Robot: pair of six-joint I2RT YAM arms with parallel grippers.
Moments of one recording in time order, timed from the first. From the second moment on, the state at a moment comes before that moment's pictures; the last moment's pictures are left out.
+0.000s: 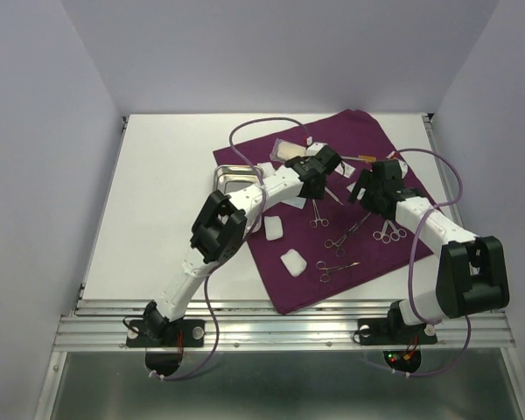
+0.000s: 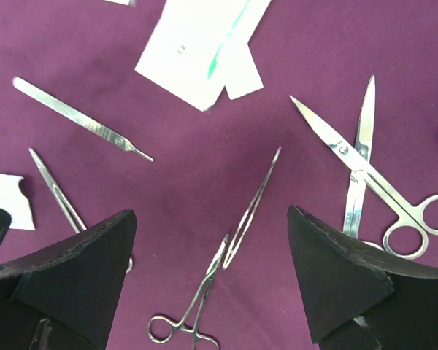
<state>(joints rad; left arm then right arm) -0.87 2.35 2.11 -0.78 -0.34 -0.60 0.16 1.43 0.89 -0.33 0.22 0.56</state>
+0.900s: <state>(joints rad) -0.92 2.50 2.24 -0.83 -0.35 -0.67 0.16 1.37 0.84 -0.35 0.22 0.56</state>
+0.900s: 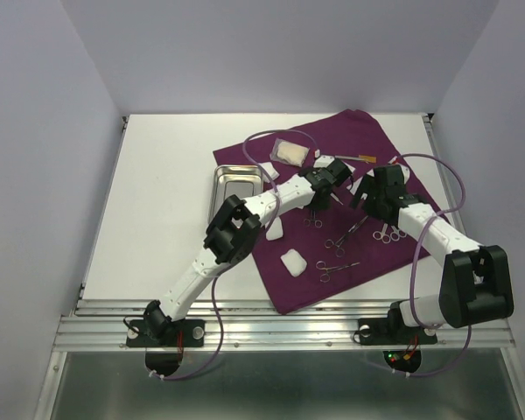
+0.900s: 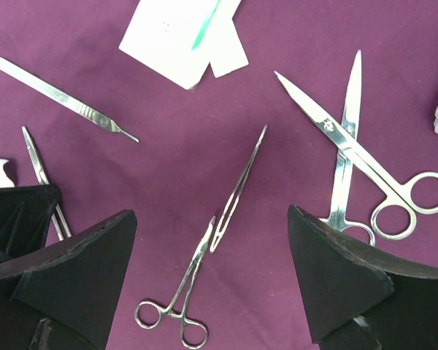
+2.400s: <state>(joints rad) -0.63 1.80 1.43 -0.60 -0.38 -0.38 0.16 1.40 0.84 -0.36 0.21 0.55</state>
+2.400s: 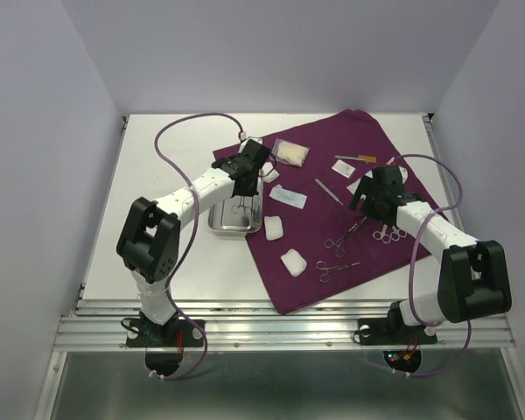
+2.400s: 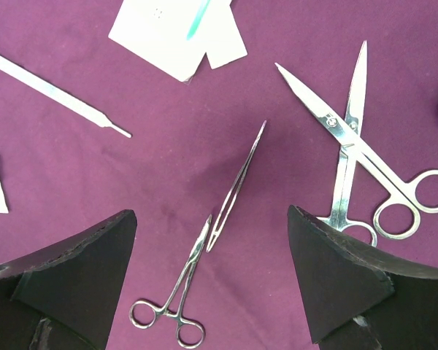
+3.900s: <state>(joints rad) -0.67 2.01 1.86 -0.66 -0.28 -0.29 0.16 1.40 0.84 -0.36 0.21 0.56</state>
